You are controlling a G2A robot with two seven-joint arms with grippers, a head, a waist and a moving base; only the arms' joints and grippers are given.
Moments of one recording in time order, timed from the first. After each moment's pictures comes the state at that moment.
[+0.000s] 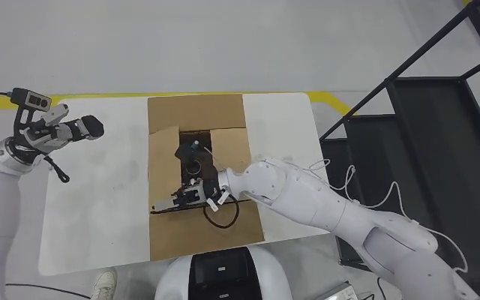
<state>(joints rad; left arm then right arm) 0.99 -0.89 -1.51 -1.17 -0.80 -0.32 -1.35 -0.72 -1.22 0.44 -1.49 0.25 -0.24 0.70</state>
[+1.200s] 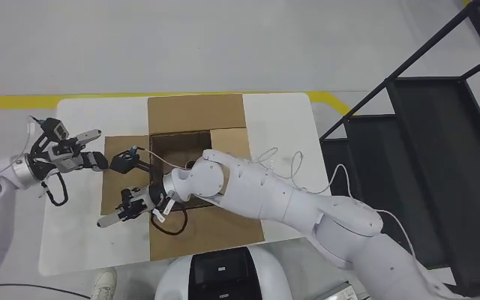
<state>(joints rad) 1.05 -0.84 -1.51 -1.21 -0.43 0.06 -1.32 -0.57 -1.57 0.32 -1.15 0.13 -0.35 0.67</state>
